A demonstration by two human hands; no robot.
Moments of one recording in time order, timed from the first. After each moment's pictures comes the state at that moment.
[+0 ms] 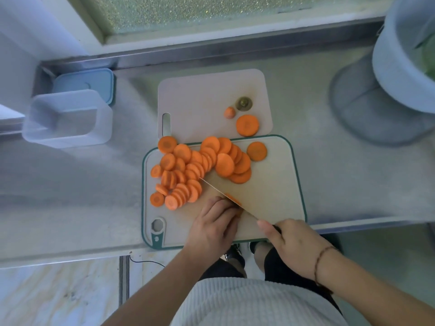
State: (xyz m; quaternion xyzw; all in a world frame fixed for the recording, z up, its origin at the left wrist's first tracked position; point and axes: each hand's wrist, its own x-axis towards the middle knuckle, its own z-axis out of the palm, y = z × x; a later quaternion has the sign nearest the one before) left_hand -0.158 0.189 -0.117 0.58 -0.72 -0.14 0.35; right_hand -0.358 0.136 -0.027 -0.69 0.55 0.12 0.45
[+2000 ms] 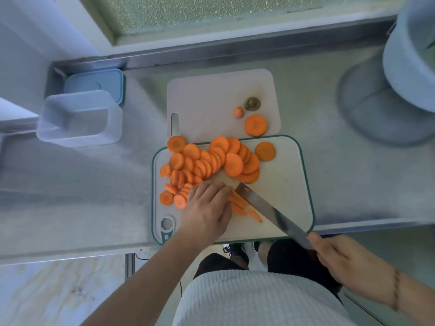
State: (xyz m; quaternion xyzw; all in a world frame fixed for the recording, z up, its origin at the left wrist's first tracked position) left_hand -0.120 0.167 -0.098 0.60 -0.75 -0.06 0.26; right_hand -0.405 0.147 0.000 -0.64 0.57 0.08 0.52
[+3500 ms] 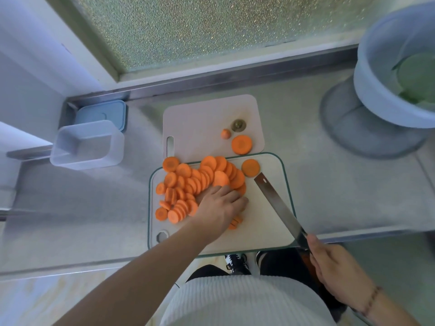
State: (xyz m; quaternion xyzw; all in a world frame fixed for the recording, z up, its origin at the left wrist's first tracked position) left_hand -0.151 0.112 -0.089 0.48 -0.87 -0.02 0.14; right_hand -0.431 0.157 -0.021 -0.54 0.67 -0.04 0.52
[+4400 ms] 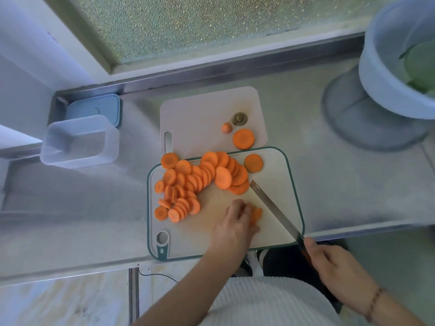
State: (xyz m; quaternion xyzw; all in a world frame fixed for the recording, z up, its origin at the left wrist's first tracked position) left_hand -0.196 0.167 -0.104 0.64 -0.72 -0.17 0.21; right_hand -0.419 0.162 -0.024 -0.58 0.66 0.00 0.48
